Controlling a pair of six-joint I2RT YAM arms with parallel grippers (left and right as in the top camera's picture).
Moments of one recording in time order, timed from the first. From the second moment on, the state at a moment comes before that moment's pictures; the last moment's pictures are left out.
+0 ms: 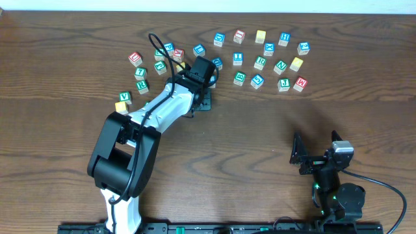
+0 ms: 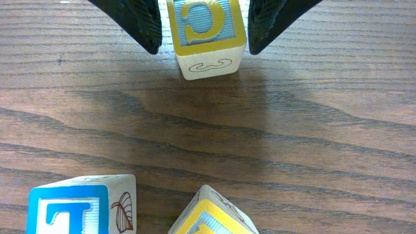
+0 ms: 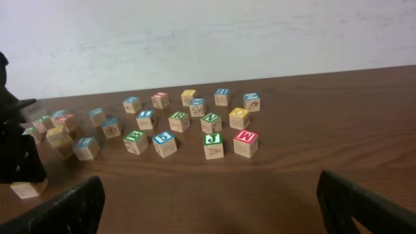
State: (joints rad) left arm -0.47 2.00 1.34 -0.59 -0.11 -0.45; right arm 0.01 0.02 0.01 -0.07 -0.09 0.14
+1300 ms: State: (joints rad) left arm -0.39 1.51 1.37 -0.96 -0.09 -0.47; right arm 0.01 0.02 0.01 -0.07 -0.09 0.14
